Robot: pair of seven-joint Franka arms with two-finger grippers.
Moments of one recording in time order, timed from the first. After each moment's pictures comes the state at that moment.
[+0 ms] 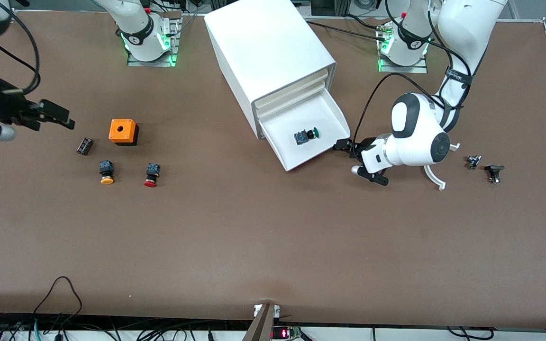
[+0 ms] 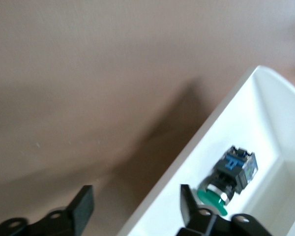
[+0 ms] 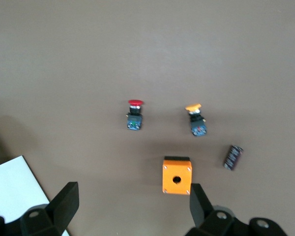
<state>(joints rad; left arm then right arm) -0.18 0.40 -0.15 -2.01 -0.64 2.20 0.33 0.03 0.04 -0.04 -1.72 0.12 1.71 -0.04</state>
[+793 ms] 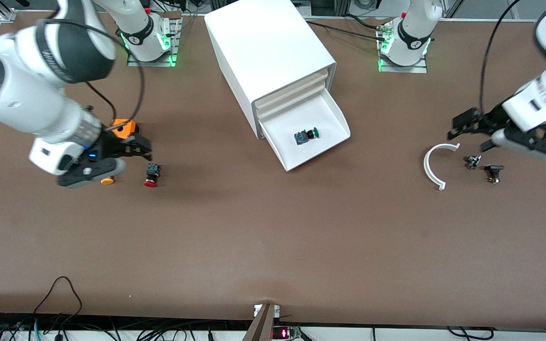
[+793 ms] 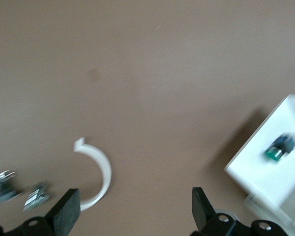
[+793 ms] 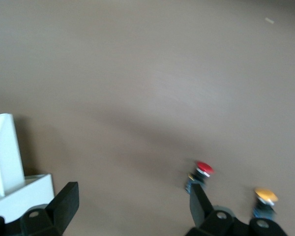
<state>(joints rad) -0.05 -0.06 0.07 -1.84 -0.13 1.80 0.32 0.31 0.29 0.01 -1.54 0.13 1.91 -0.08</state>
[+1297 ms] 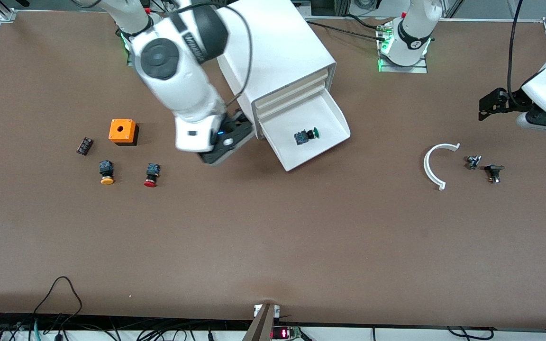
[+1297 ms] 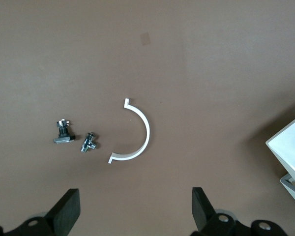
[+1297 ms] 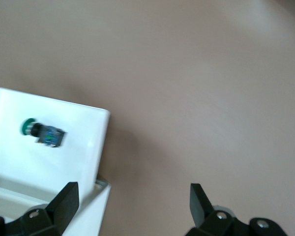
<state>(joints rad) -0.06 -0.06 0.07 -1.78 0.03 1.66 0.16 0.63 0.45 0.03 -1.39 0.13 1.98 -0.17</state>
